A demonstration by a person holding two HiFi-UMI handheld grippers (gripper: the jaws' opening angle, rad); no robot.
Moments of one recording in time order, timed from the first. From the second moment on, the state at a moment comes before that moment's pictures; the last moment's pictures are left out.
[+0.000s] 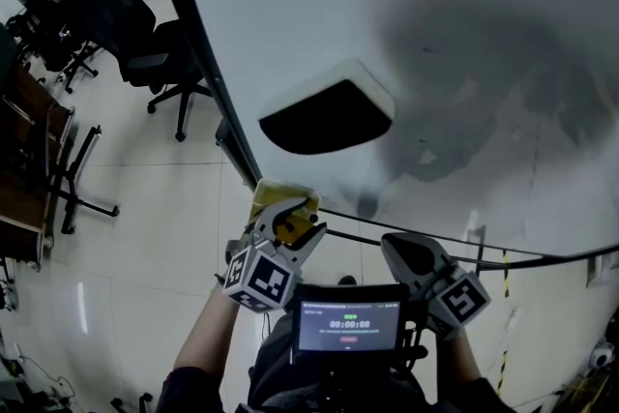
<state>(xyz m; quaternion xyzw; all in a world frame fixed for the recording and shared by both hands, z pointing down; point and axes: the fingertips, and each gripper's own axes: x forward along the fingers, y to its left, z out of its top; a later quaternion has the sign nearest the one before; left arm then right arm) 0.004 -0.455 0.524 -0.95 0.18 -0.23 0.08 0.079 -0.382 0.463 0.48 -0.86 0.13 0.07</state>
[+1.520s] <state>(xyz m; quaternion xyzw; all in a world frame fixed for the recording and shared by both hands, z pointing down) -0.067 -0.477 0.362 -0.96 0.27 -0.11 0.02 0.038 -0.396 0.397 0.45 -0.89 0.07 0.02</state>
